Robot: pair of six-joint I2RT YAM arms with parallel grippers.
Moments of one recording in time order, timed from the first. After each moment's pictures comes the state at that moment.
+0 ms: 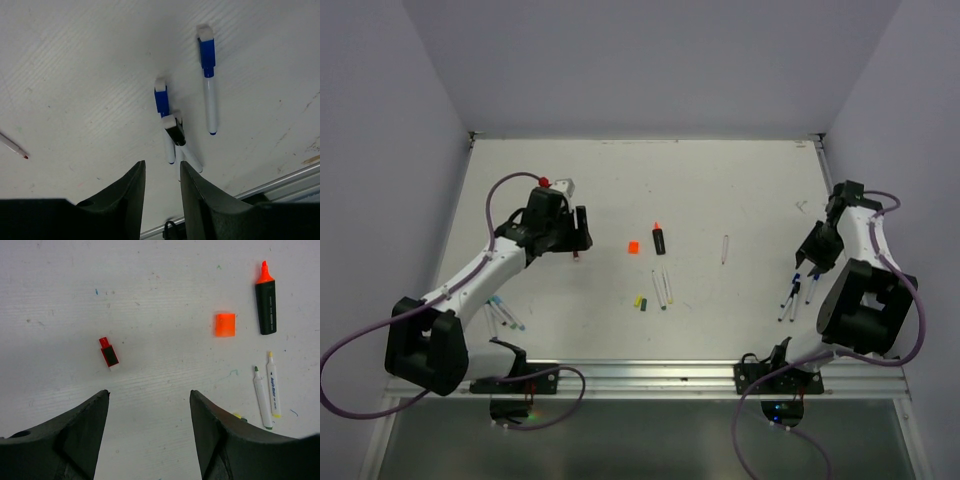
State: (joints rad) left arm -0.35 1.30 0.89 -0.45 0.04 -0.38; right arm -0.36 1.53 1.16 -1.03 0.06 0.35
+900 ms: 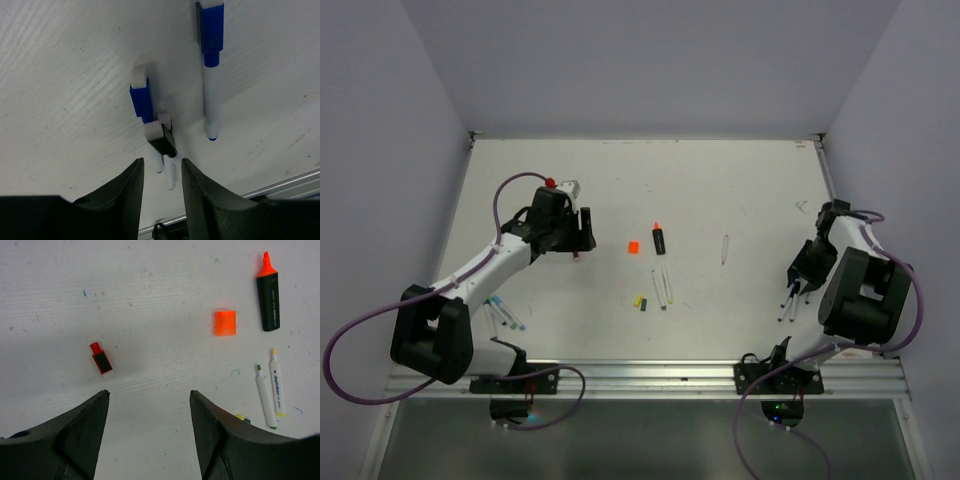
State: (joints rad) left arm -0.35 1.36 0.89 -0.40 0.08 -0.35; right arm -0.36 1.59 0.99 -0.94 0.05 0.32
